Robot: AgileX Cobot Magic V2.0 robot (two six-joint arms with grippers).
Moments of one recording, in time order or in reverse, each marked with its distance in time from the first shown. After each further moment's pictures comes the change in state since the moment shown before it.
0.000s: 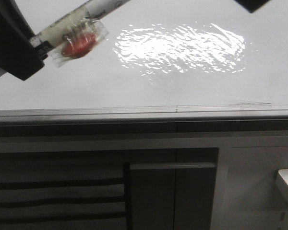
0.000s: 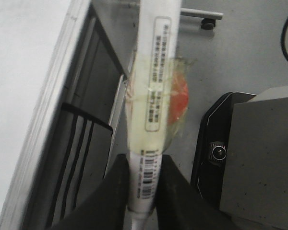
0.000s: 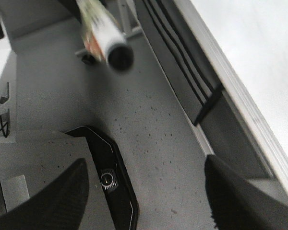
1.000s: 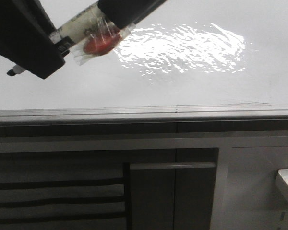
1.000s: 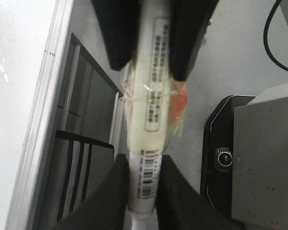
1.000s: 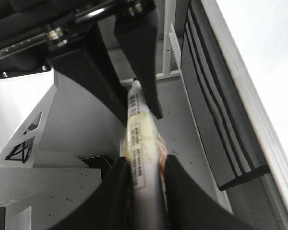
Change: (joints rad) left arm -0.068 0.000 0.000 -0.004 -0.045 0.026; right arm 0.116 0.155 -0.004 0.210 -0.159 -0.240
